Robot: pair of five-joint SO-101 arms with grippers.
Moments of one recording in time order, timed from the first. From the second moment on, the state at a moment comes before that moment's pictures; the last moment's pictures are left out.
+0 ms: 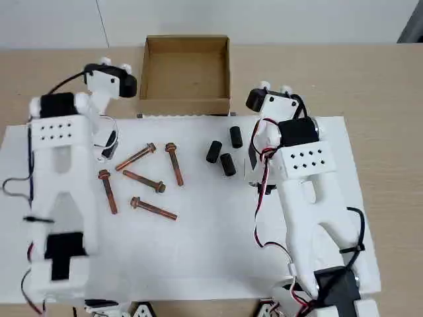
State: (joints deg) left arm -10.6 6.2 -8.0 98.2 -22.6; right arm -15.0 -12.7 8.4 95.6 -13.5
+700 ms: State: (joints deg) left arm -3.9 33.7 -31.8 97.6 -31.6; right arm -9.1 -12.7 11.4 95.6 3.8
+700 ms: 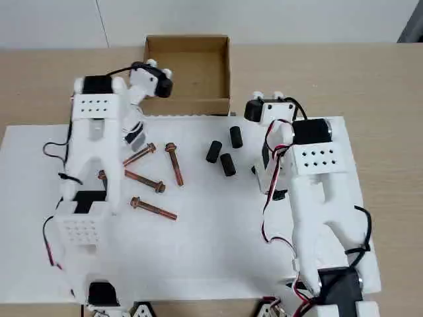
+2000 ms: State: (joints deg) left arm -2.2 44.8 -33.5 93.4 -34.5; right arm -5.6 -12.7 11.4 95.7 3.9
